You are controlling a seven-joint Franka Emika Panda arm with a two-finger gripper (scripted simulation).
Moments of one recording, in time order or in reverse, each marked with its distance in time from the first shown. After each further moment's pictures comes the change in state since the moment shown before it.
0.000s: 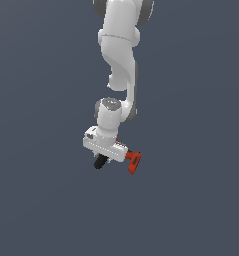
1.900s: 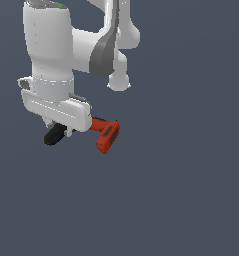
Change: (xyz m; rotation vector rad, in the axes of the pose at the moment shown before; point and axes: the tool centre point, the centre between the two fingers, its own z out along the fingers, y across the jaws) arm 0.147 0.102 -0.212 0.000 -0.007 -0.003
